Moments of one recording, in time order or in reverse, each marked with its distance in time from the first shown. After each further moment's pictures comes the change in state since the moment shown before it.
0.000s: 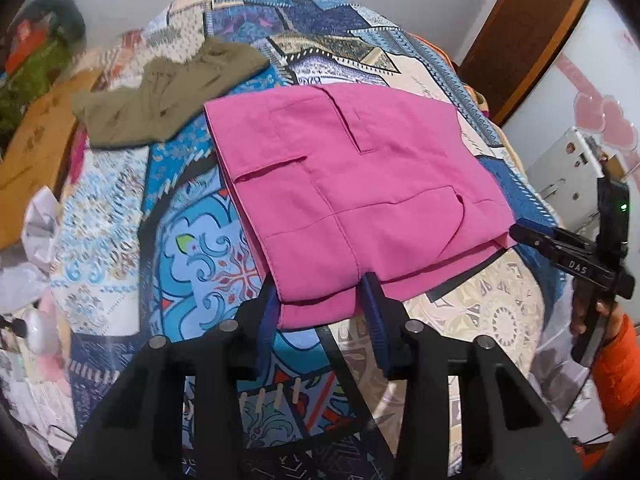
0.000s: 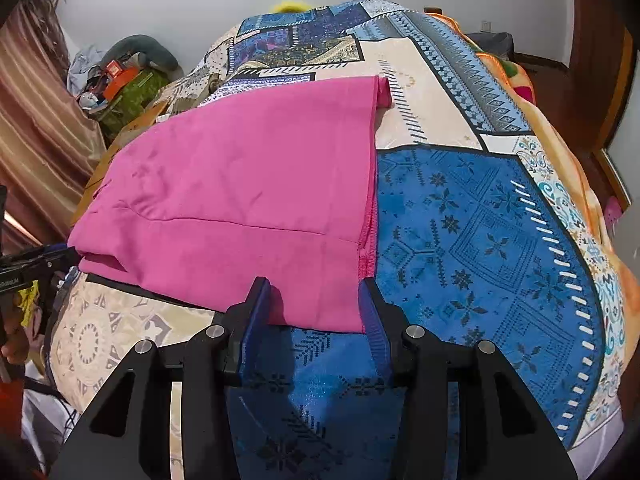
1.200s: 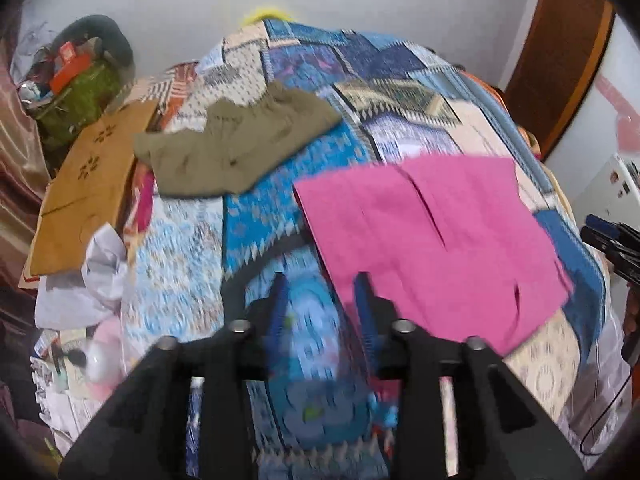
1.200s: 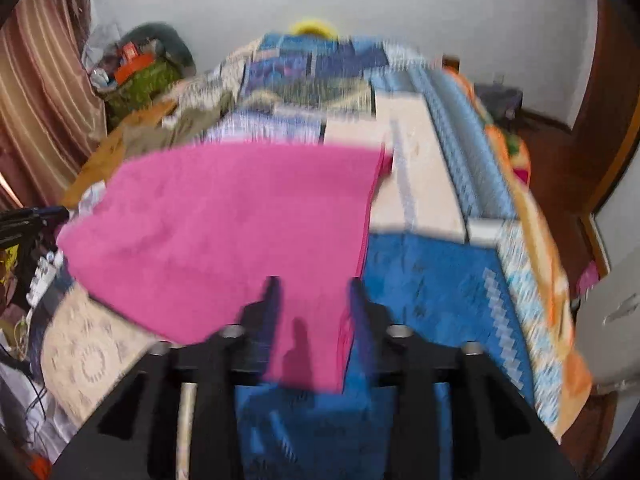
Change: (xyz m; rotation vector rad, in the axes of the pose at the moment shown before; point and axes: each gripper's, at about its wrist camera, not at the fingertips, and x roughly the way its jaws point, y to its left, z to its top) left arm -0.024 0.043 0.051 -0.040 -0.110 0.188; right arm -0.029 0.015 0.045 -0.174 -0.094 -0.077
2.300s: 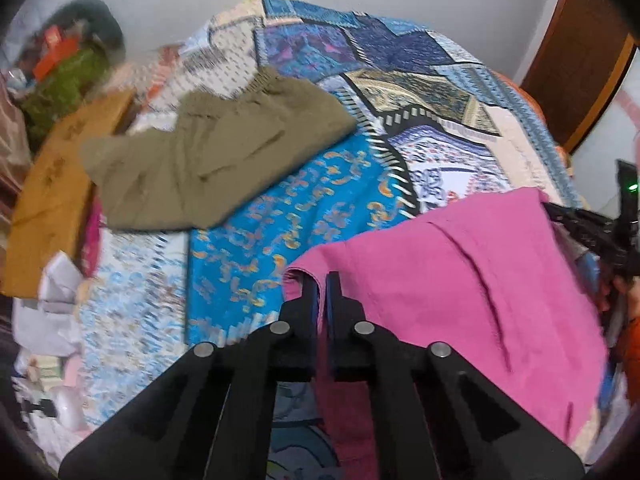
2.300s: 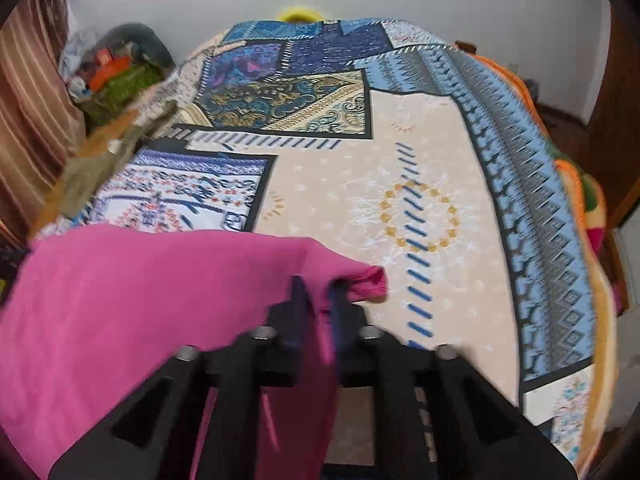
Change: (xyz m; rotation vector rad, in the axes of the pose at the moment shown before) left arm 0.104 0.000 0.055 -0.023 0.045 0.025; right arm 0.147 -0.044 0.078 0.010 0.063 -0.001
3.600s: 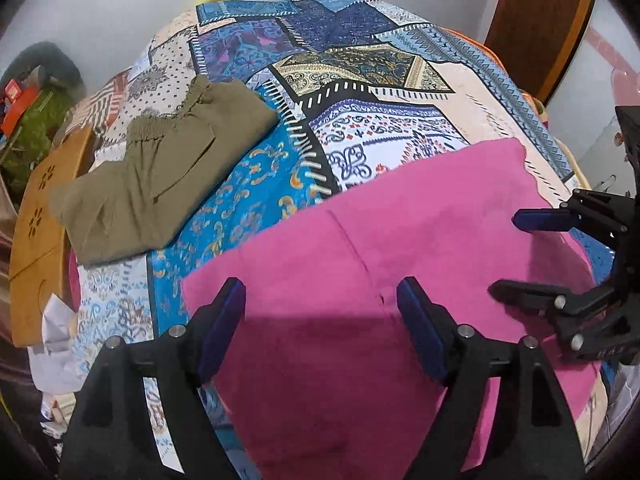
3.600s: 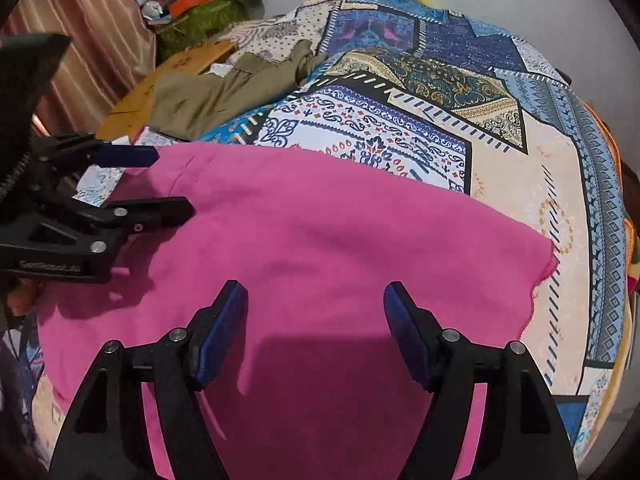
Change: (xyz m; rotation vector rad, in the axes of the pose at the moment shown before) left arm 0.004 -0.054 0.000 0.171 0.070 -0.076; right arm -0.010 0.116 -0.011 -0.230 0.159 0.177
